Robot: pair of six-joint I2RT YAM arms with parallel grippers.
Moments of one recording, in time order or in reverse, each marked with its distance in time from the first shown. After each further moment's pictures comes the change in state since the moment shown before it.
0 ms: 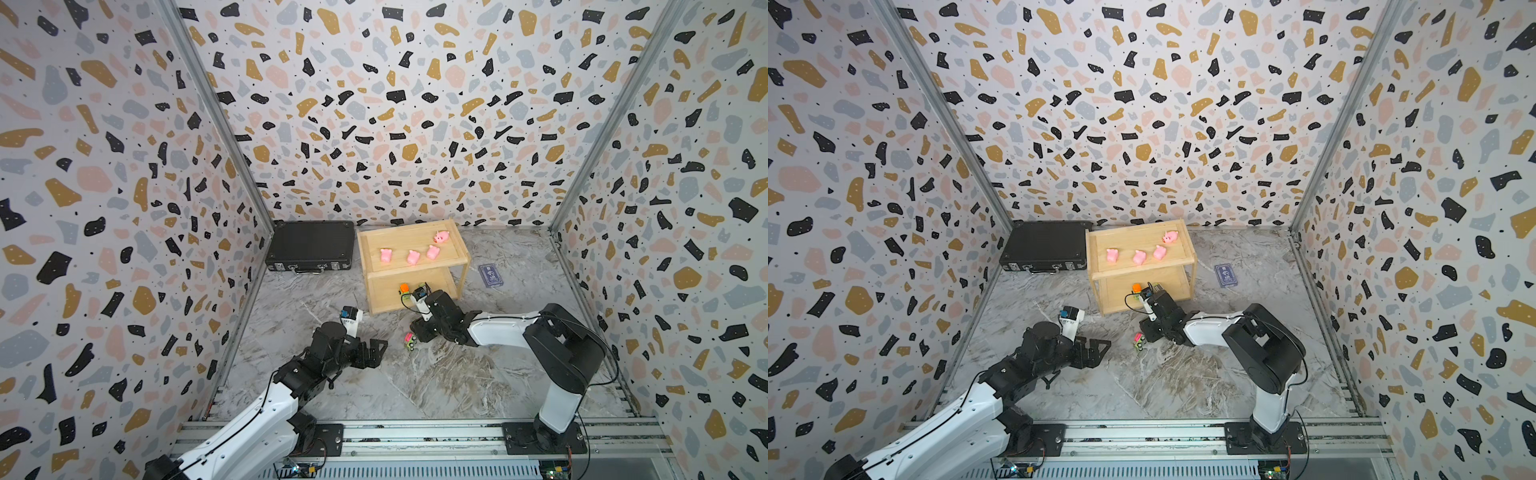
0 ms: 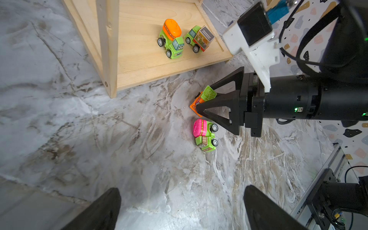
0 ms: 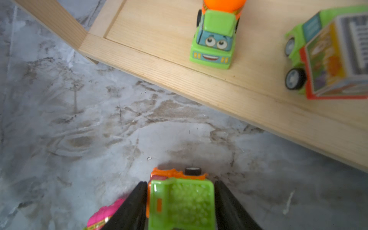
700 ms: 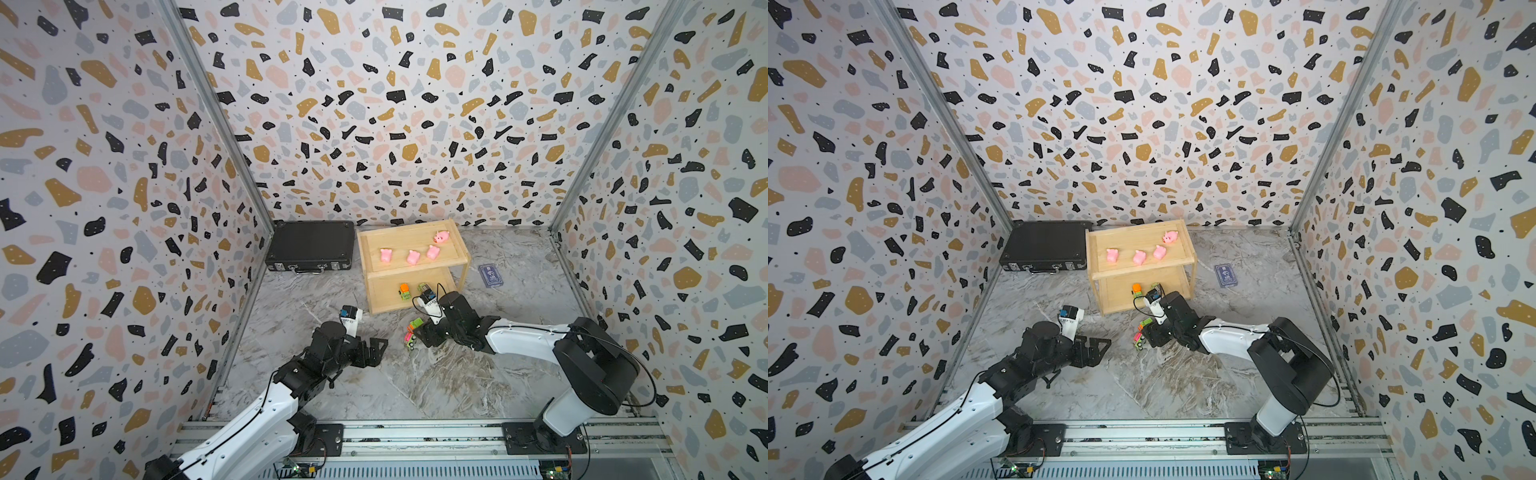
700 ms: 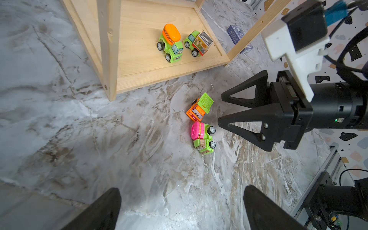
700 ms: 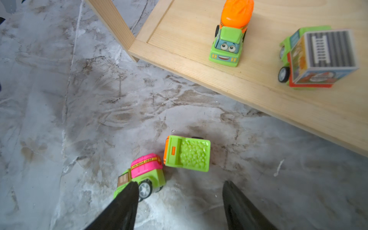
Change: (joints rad) left arm 0.000 0.000 0.000 0.014 0.000 -0.010; right arm -0.023 -0.176 -0.114 0.008 -0.113 -0.042
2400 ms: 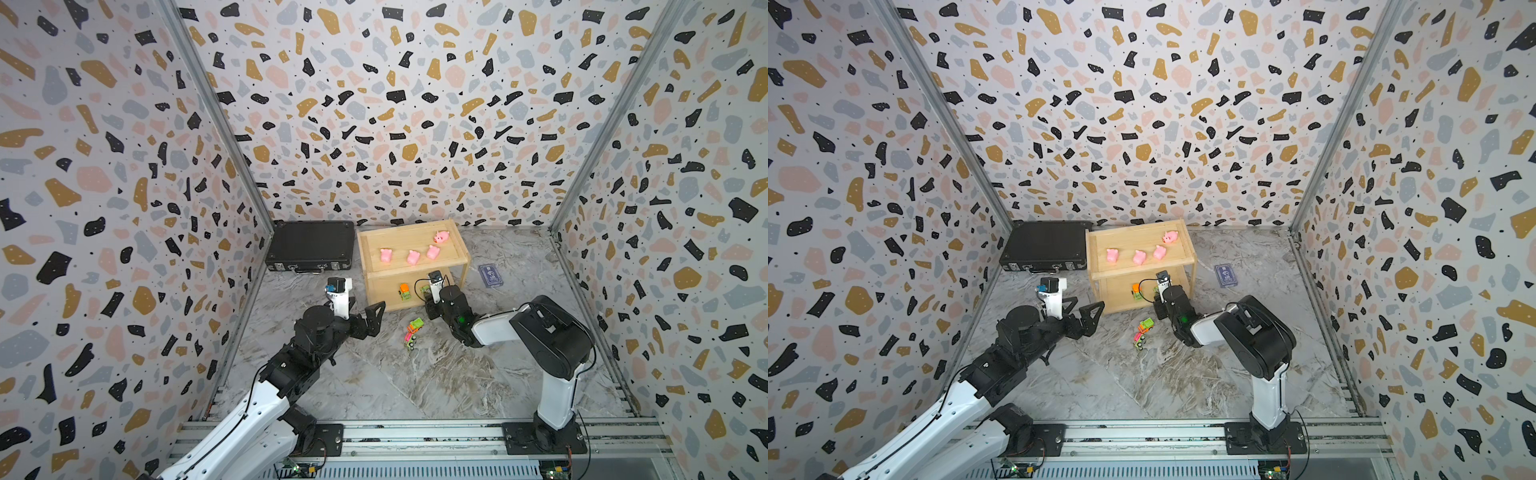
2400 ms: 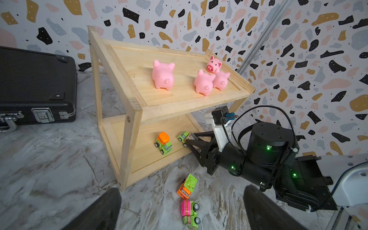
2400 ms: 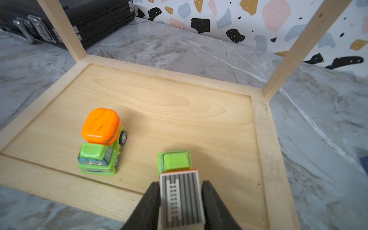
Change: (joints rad) left arm -0.003 -0.042 0.207 0.094 -0.175 0.071; right arm -0.079 0.268 0.025 0.565 0.401 -0.077
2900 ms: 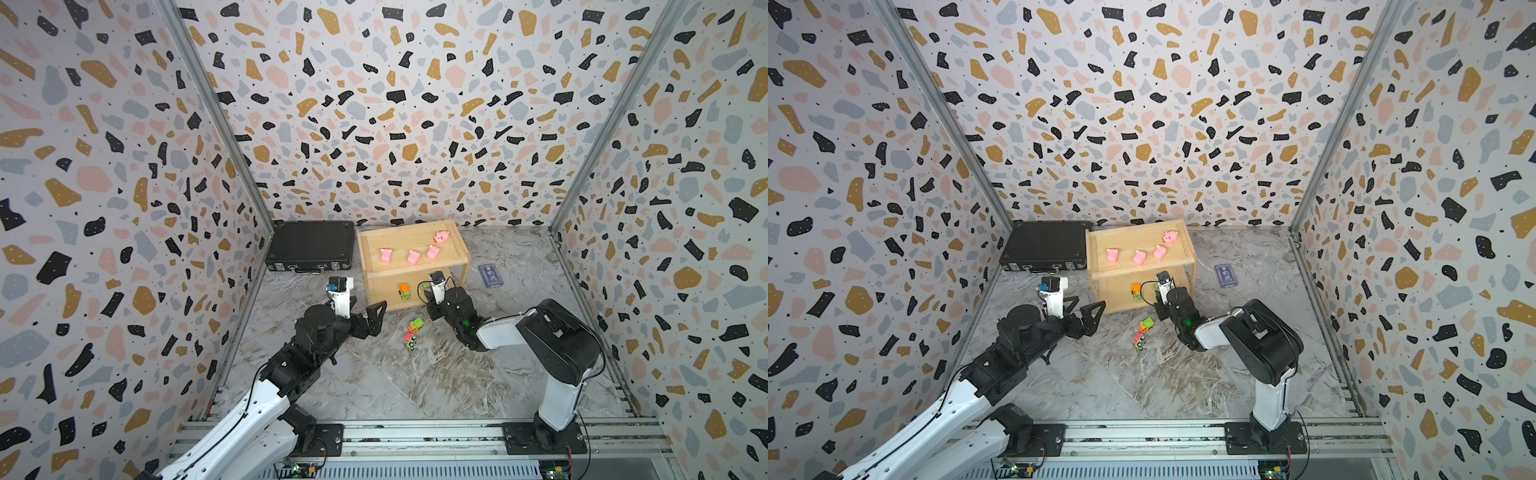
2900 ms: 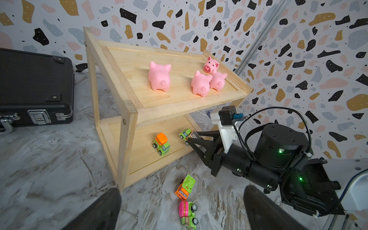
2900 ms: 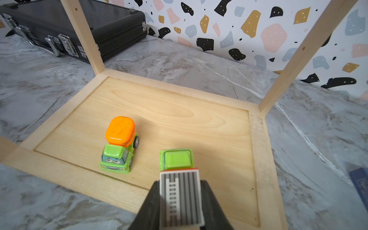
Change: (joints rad) left arm -0.009 0.006 0.008 0.000 -0.004 0.000; right arm 0.000 -0.047 -0.056 0.077 -0.031 -0.039
